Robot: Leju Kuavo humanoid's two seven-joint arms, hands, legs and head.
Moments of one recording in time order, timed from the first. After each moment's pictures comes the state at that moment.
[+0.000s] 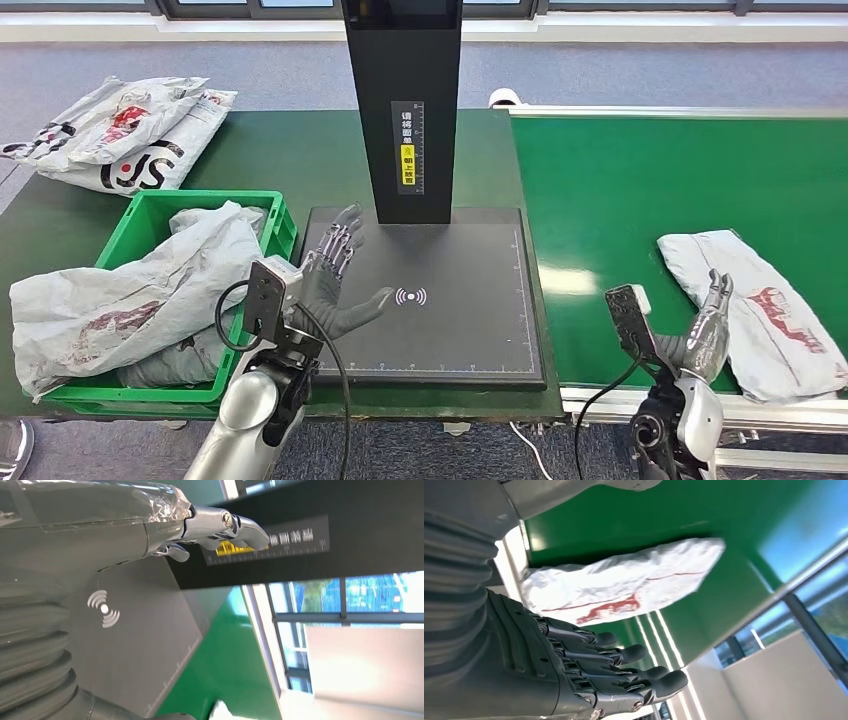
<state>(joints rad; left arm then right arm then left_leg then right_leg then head) -0.21 -0.13 -0.32 -1.45 -0.05 -0.03 -0.22 -0.09 0.06 -0.16 -1.28 1.09 -0.49 0.19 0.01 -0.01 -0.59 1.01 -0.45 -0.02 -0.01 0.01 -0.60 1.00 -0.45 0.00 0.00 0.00</state>
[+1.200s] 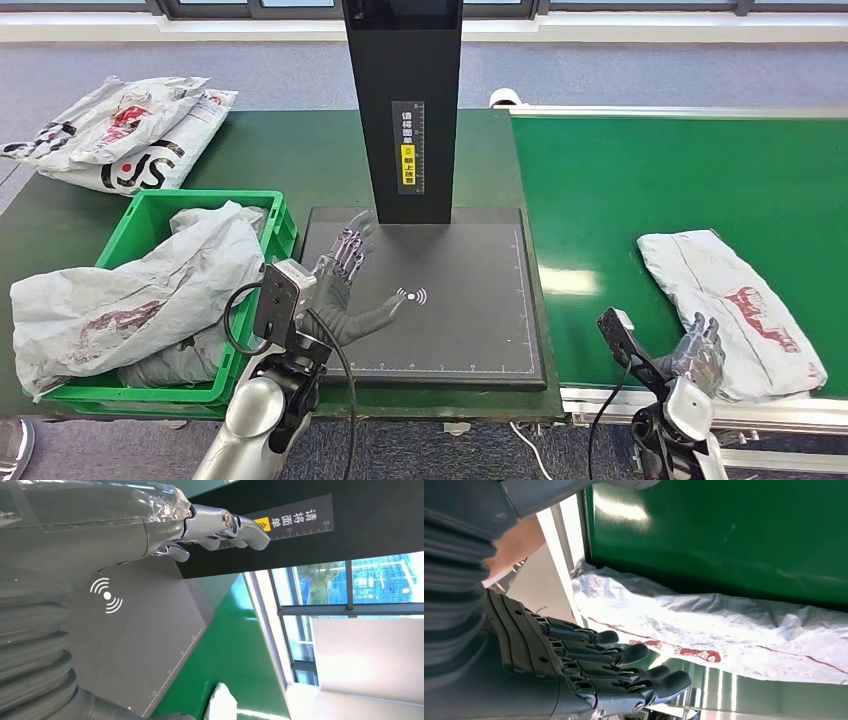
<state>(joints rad) -0.19 -0.14 -0.34 -1.47 -0.10 -0.03 -0.18 -0.23 0.01 -0.24 -0.90 1.39 -0.31 0.39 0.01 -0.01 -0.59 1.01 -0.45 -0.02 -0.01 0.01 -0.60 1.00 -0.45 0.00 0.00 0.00</state>
